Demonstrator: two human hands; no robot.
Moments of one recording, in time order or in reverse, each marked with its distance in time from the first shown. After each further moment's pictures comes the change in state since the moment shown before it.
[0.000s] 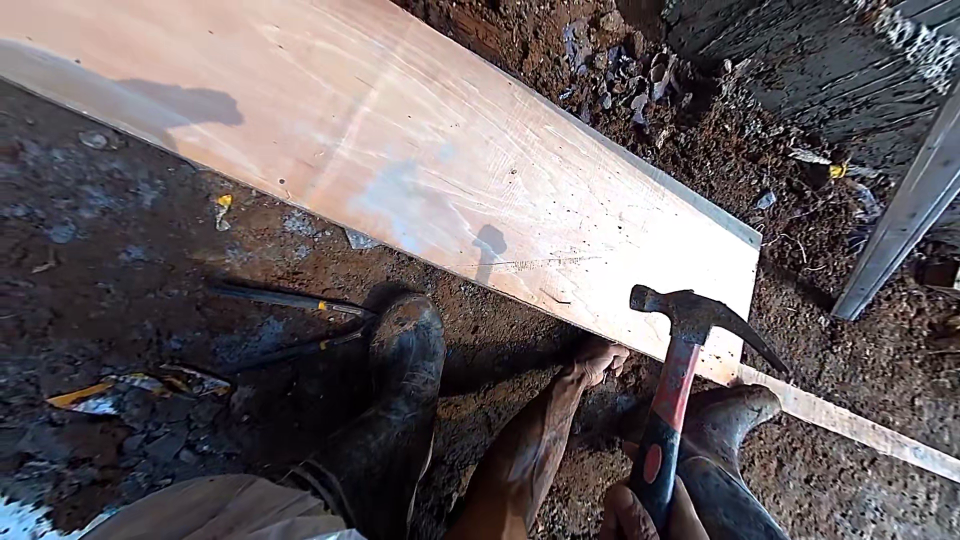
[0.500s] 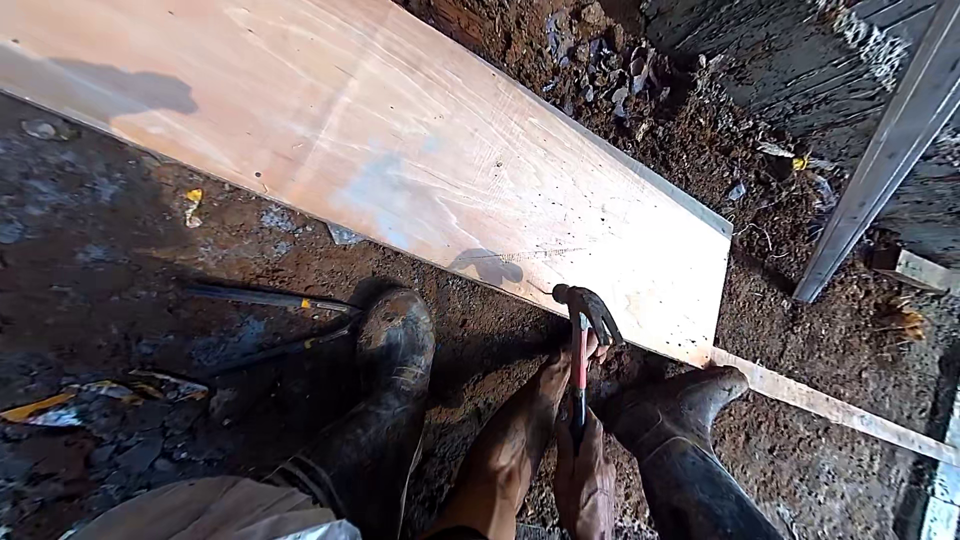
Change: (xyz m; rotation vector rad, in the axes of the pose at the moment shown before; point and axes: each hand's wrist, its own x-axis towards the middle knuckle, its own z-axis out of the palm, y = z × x) left_hand -0.038 -0.003 -0.017 -0.032 -0.078 0.046; right_hand 0.024 0.078 0.019 -1.069 0.226 -0.240
